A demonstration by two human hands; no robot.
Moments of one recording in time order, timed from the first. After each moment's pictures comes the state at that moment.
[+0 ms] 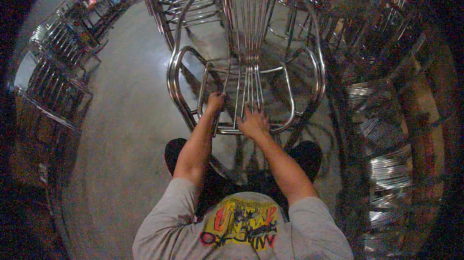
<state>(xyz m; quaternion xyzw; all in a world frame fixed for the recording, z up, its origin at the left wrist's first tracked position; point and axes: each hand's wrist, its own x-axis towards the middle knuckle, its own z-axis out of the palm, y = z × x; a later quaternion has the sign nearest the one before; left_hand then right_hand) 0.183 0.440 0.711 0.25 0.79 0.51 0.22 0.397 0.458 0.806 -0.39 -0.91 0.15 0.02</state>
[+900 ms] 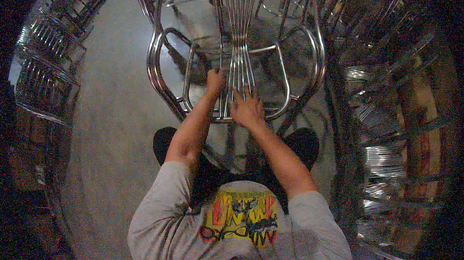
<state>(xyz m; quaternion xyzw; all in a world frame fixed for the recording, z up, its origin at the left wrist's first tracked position) 0.193 0.512 0.635 0.21 0.79 0.56 0.16 0.397 0.488 0.746 -0.34 -0.93 0.14 0.01</state>
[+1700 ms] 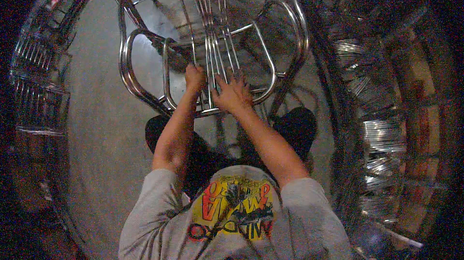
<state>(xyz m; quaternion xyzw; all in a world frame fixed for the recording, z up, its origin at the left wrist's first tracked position) 0.209 0.490 0.669 0.22 0.87 0.43 0.12 0.382 0.508 0.752 -0.38 -0.92 0.15 0.01</state>
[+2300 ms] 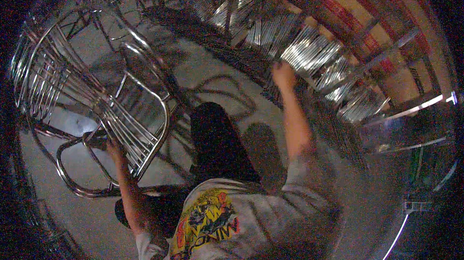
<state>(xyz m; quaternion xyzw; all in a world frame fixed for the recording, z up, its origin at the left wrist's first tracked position) 0.216 0.550 0.620 0.35 0.81 0.45 0.12 0.880 0.731 0.763 -0.81 -0.53 0.04 0.27</state>
